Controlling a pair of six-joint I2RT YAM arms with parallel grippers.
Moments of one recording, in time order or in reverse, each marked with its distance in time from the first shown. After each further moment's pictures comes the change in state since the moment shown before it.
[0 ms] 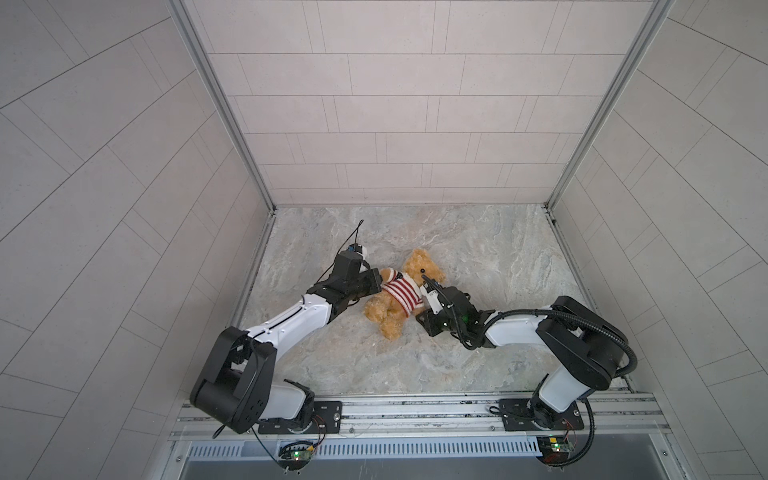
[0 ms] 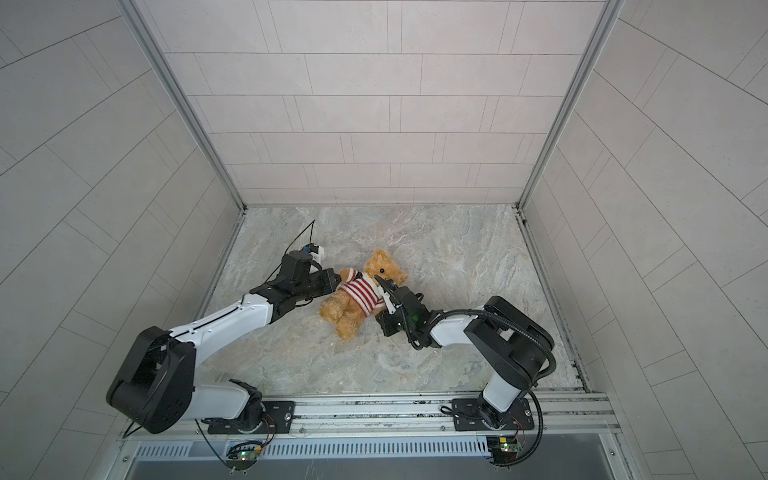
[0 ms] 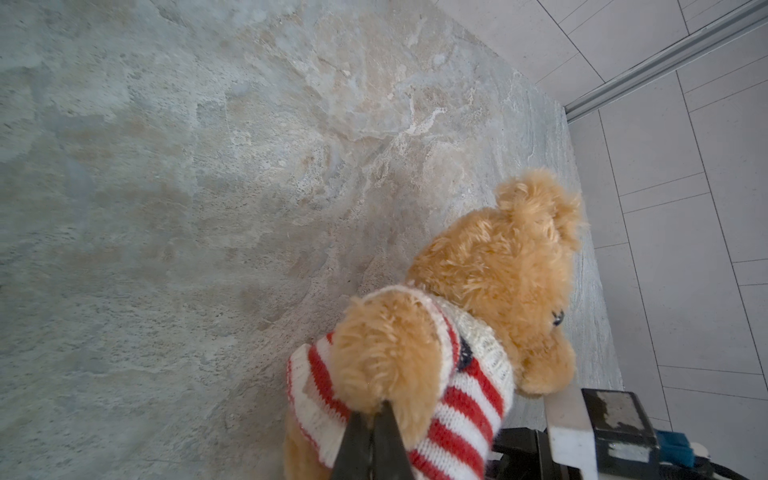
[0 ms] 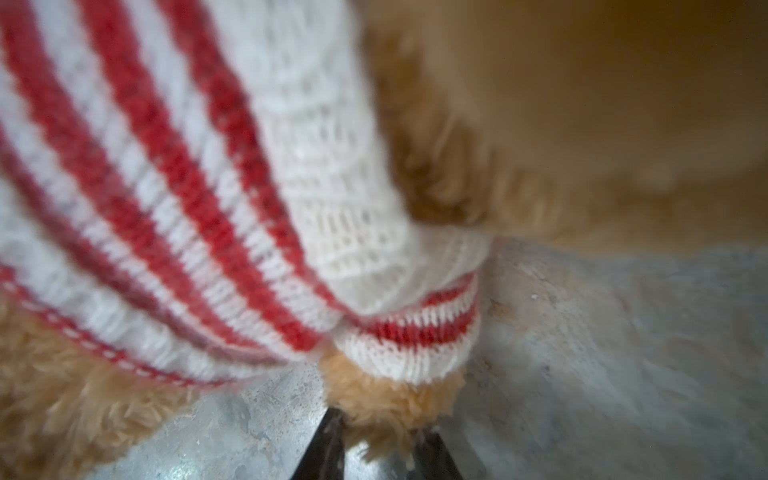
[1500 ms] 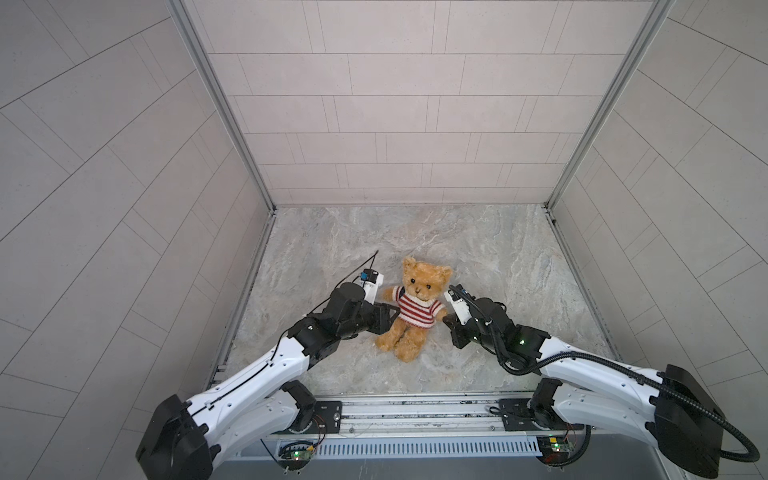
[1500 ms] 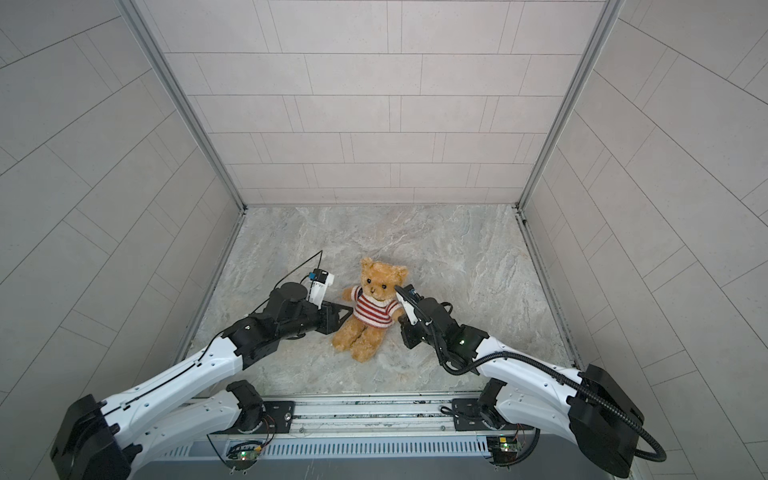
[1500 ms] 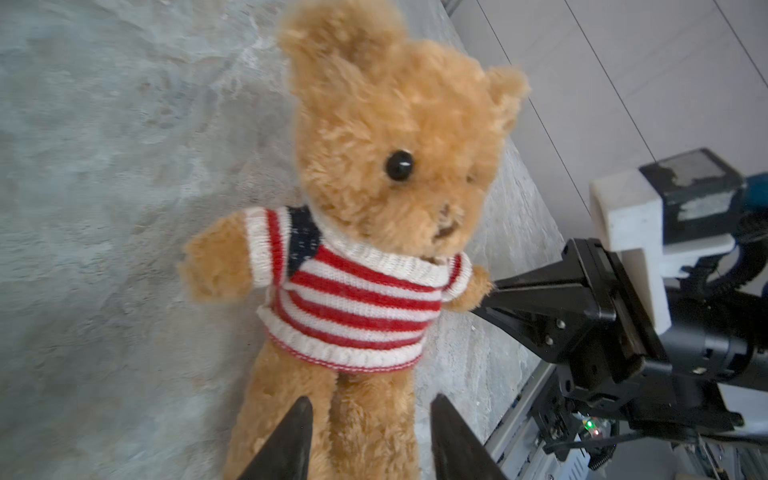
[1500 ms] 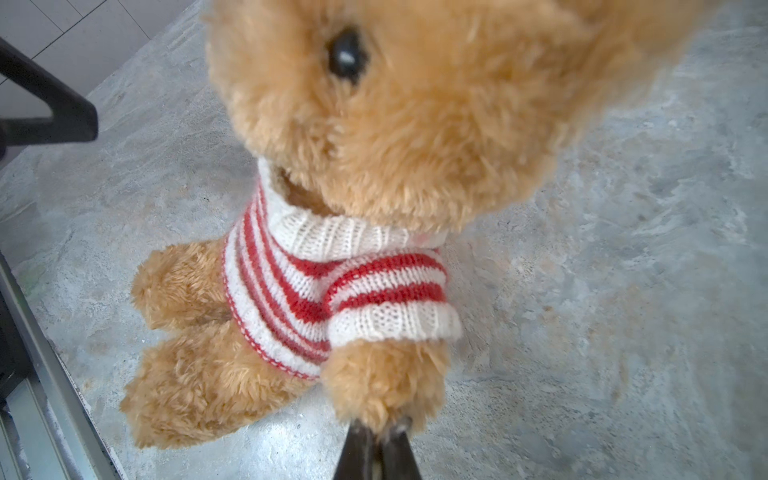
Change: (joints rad) left arm -0.331 -0.380 -0.123 -0.181 -0.042 0.121; right arm 0.063 -0.622 -0.130 -0.409 0.175 -0.146
